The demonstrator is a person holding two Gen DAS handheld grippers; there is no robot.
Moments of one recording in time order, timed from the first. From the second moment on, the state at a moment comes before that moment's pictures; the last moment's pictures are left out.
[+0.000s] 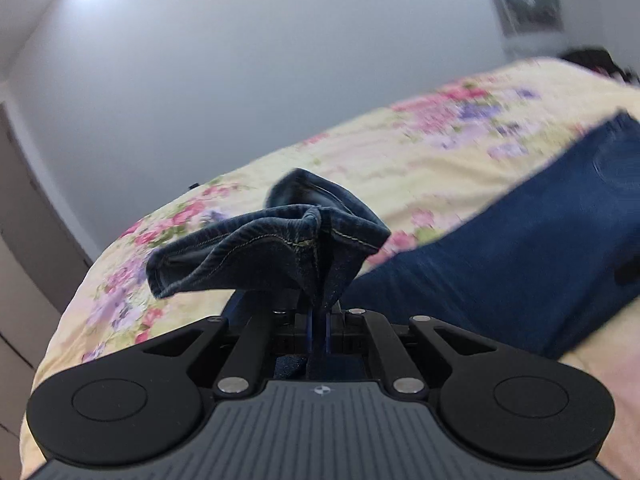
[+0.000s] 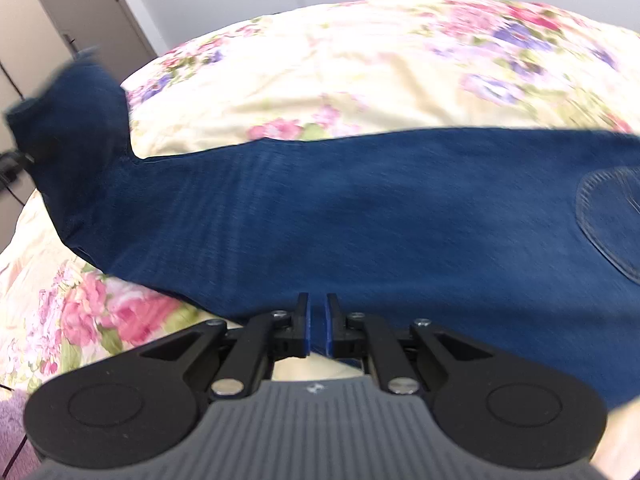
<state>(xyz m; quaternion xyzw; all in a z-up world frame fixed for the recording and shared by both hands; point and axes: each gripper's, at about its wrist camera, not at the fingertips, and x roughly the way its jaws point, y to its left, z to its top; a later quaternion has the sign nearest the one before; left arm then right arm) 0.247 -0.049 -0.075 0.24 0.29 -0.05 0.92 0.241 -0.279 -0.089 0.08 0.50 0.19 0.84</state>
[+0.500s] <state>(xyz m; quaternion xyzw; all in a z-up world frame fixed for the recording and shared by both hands) 0.245 -0.054 -0.126 0.19 0.44 -0.17 0.86 0.220 -0.317 -0.121 0.11 0.52 0.20 0.82</state>
